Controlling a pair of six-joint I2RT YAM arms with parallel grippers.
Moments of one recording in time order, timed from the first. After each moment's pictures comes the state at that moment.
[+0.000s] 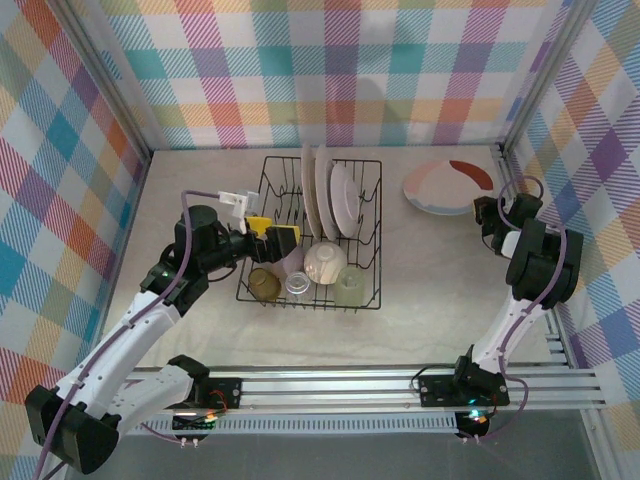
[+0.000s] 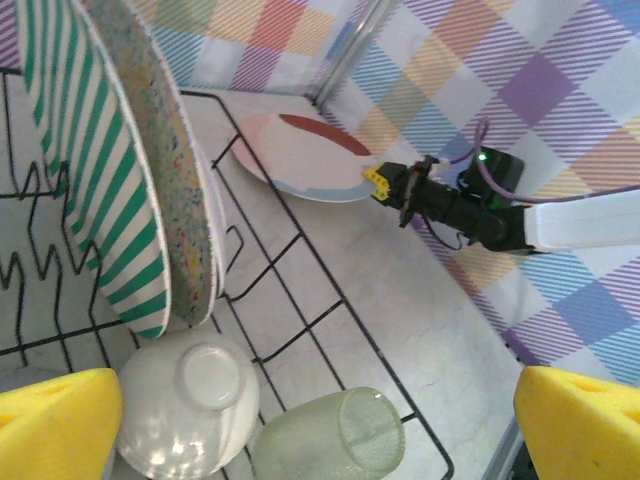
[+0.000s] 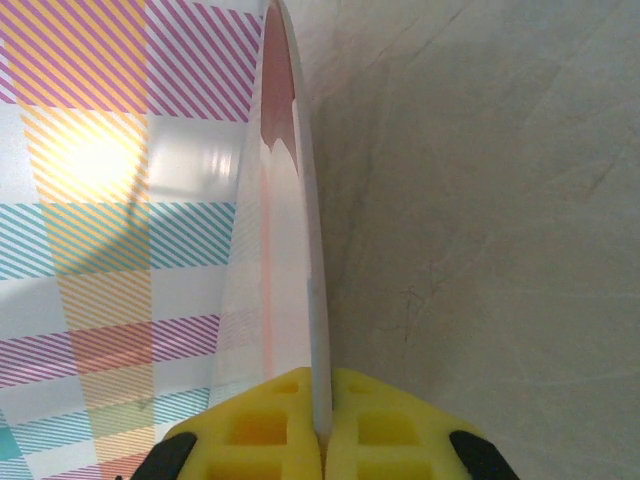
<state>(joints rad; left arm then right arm) -0.45 0.94 0.86 -0.21 0.43 -0.43 -0.39 1.97 0.96 0.54 -0.56 1.11</state>
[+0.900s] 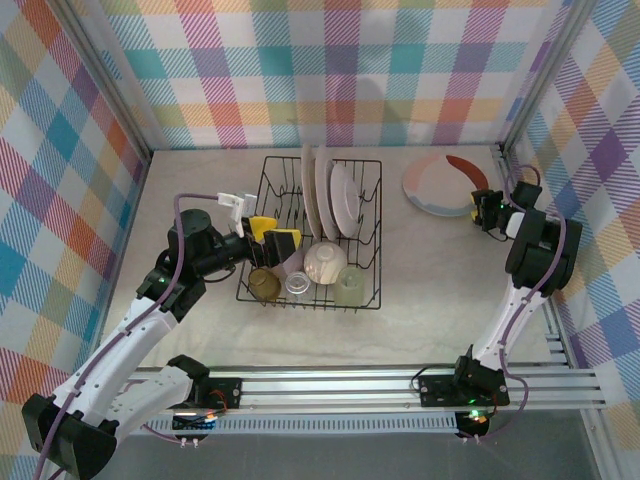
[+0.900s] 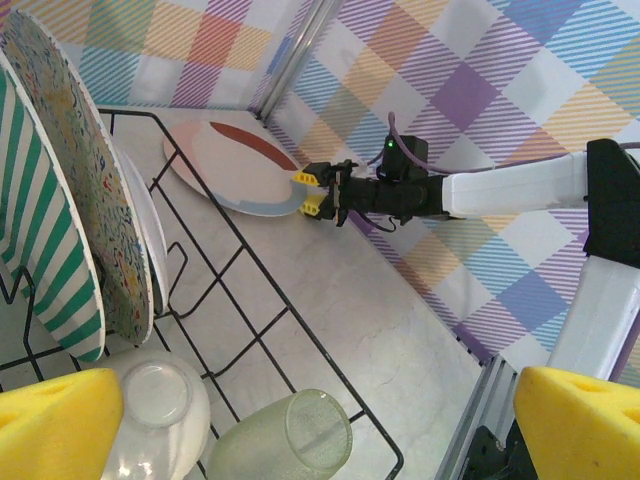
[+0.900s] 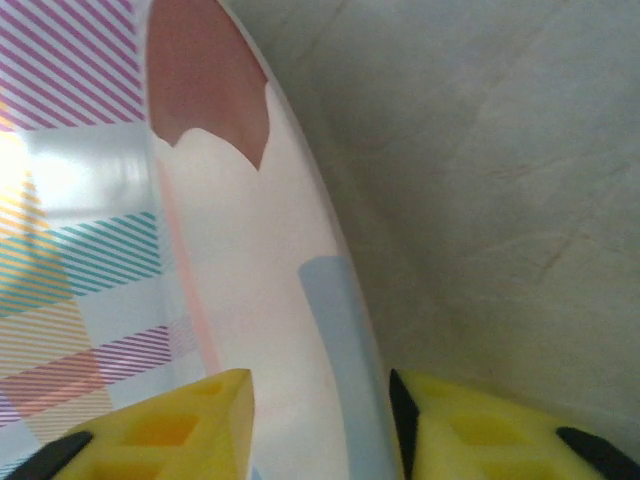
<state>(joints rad) -0.45 0.90 0.84 -0.15 0.52 -0.45 -0.39 2.11 1.24 0.13 -0.58 1.07</state>
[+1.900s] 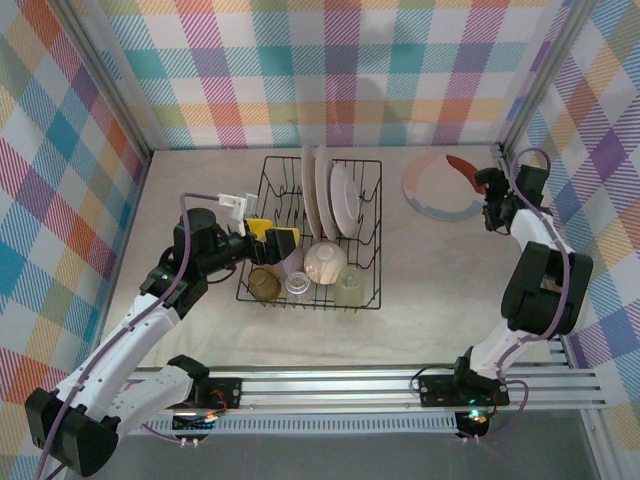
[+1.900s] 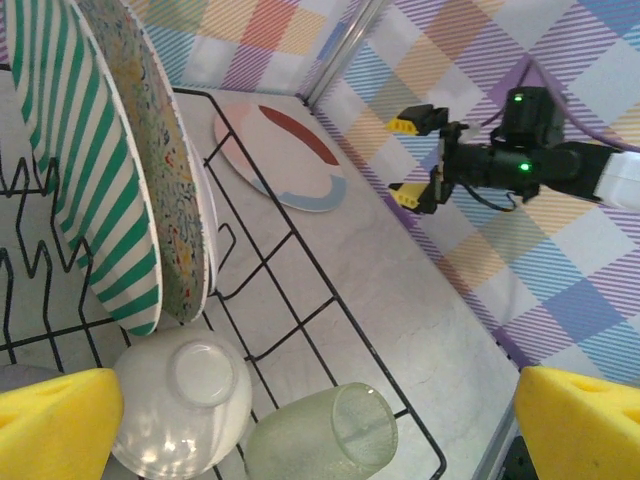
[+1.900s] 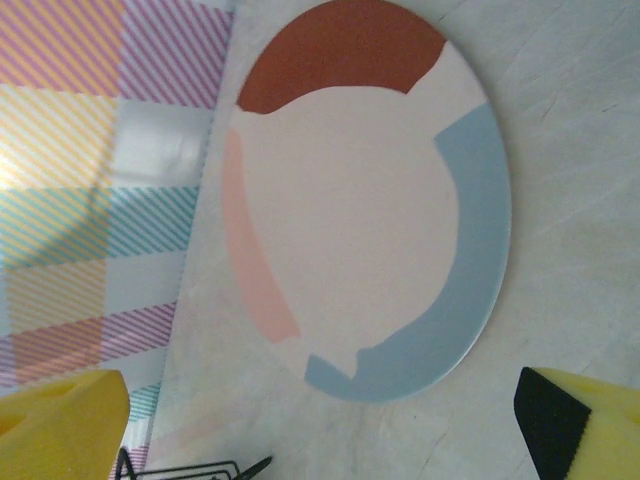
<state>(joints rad) -0.44 0.93 0.84 -0.20 0.43 -0.44 -0.32 1.67 1.12 -0.16 -0.35 0.99</state>
